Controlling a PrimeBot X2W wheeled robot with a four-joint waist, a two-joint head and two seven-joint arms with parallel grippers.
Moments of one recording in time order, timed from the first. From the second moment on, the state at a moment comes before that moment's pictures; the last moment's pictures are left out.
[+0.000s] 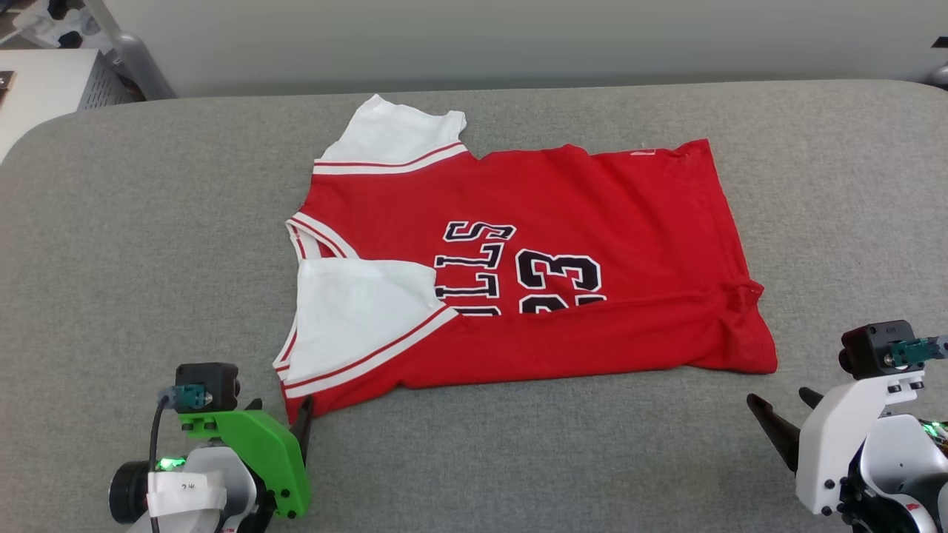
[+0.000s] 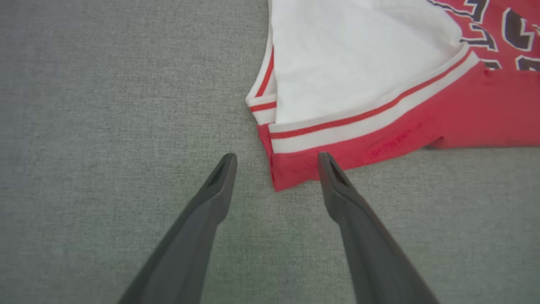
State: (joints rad) left arm -0.17 0.56 -0.57 0.13 -0.84 0.31 0.18; right arm 0.00 -0.26 -0.01 -0.20 0.37 0.13 0.79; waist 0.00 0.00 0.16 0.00
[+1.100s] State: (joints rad) left arm -0.27 0.52 -0.57 0.17 -0.84 0.25 0.15; right arm -0.06 -0.25 -0.03 -0.15 0.28 0.13 0.81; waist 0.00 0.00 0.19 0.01
